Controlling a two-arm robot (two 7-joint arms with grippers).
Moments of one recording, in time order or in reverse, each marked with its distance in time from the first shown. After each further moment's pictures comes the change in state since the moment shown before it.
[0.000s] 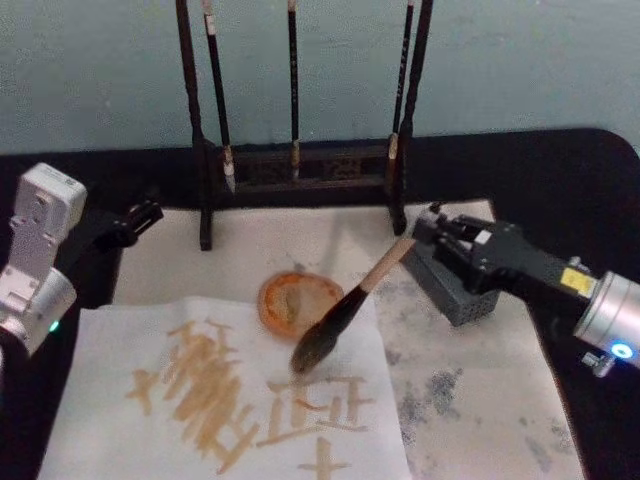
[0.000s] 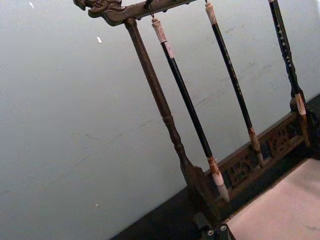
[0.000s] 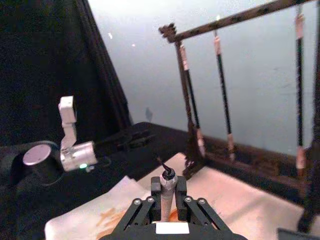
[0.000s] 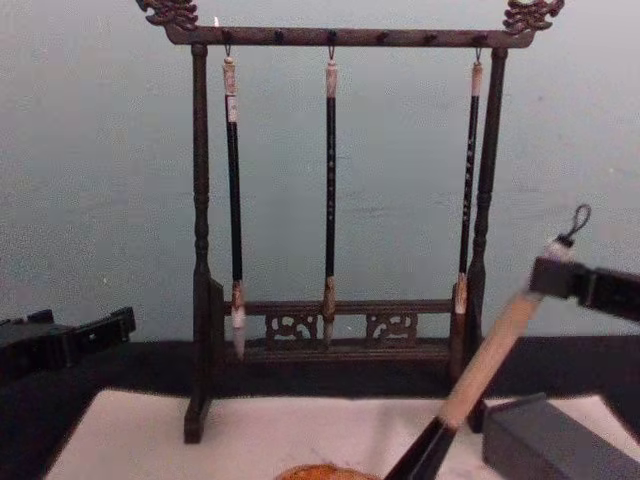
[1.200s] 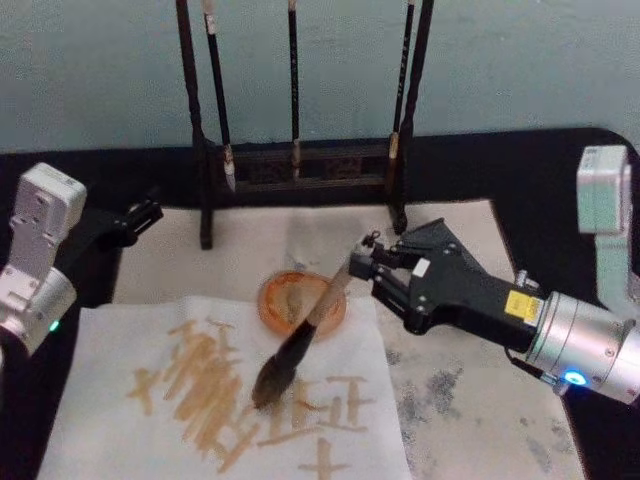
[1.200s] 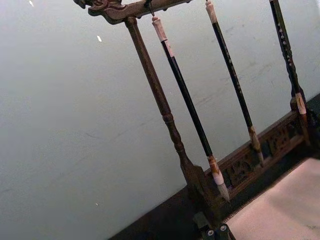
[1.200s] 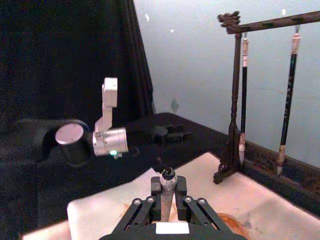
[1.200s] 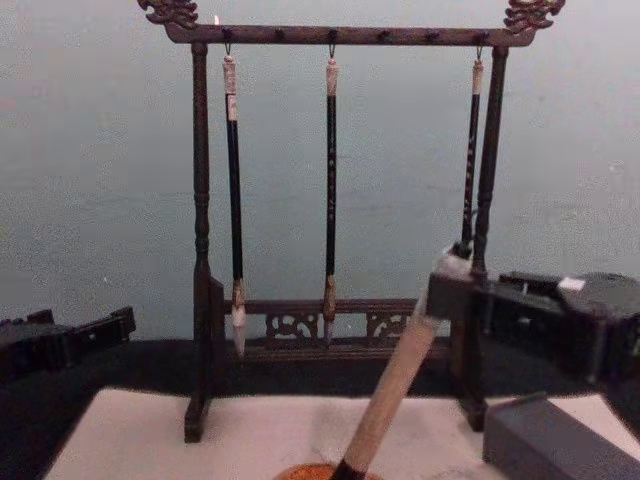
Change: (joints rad) left arm 0.000 0.000 0.000 0.000 0.000 0.000 0.000; right arm 0.004 -0.030 -0.069 -0.109 -0.165 0.021 -0.023
